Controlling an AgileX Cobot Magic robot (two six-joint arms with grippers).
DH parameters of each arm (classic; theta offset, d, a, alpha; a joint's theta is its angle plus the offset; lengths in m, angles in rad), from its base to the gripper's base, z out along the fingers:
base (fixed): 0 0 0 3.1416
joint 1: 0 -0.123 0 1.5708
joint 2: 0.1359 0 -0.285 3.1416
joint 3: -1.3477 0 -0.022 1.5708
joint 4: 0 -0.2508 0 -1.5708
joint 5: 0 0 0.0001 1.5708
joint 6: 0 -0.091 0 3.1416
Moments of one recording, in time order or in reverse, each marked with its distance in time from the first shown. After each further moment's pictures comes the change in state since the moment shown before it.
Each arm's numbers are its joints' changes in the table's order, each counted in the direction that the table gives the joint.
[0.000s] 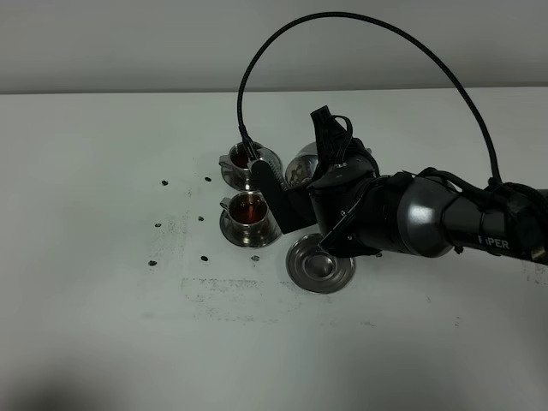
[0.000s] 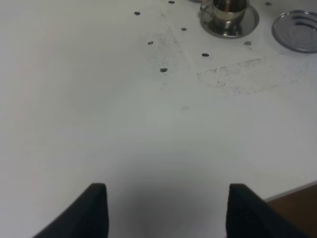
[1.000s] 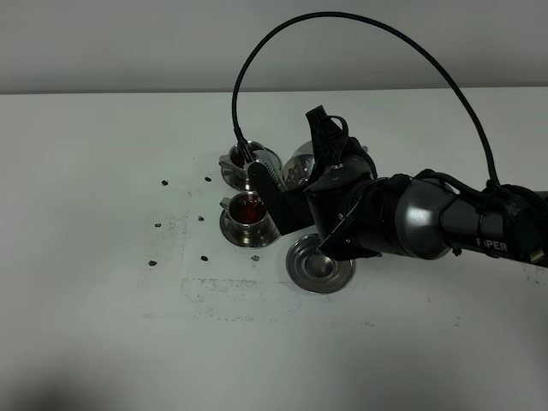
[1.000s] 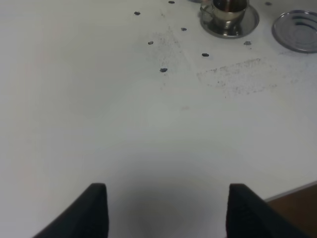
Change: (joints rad) left arm 0.000 0.000 0.000 0.000 0.000 0.000; right arm -0.009 0.000 0.000 0.023 -0.001 0.000
